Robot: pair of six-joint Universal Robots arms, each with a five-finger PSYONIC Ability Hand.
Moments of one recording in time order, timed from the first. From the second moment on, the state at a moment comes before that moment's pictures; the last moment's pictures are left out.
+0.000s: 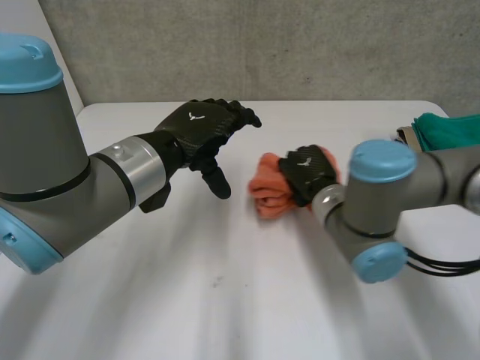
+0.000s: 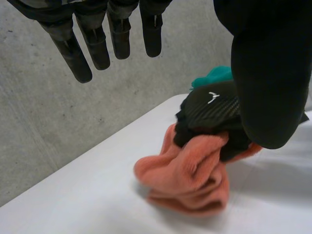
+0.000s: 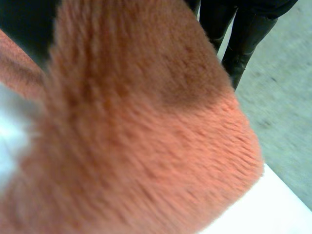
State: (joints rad) left arm 4.18 -1.91 -1.24 2.97 -1.24 3.27; right arm 2.09 -0.81 1.21 -0.19 1.50 2.66; left_hand 0.28 0.26 0.26 0.26 0.08; right_hand 0.87 1.15 1.15 1.16 0.88
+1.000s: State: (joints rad) left arm 4.14 -1.87 -1.28 2.98 -1.08 3.25; right arm 1.29 -0.62 0.74 -0.35 0.90 2.76; left_hand 0.25 0.23 0.24 0.23 0.05; right_hand 0.88 1.15 1.16 1.18 0.90
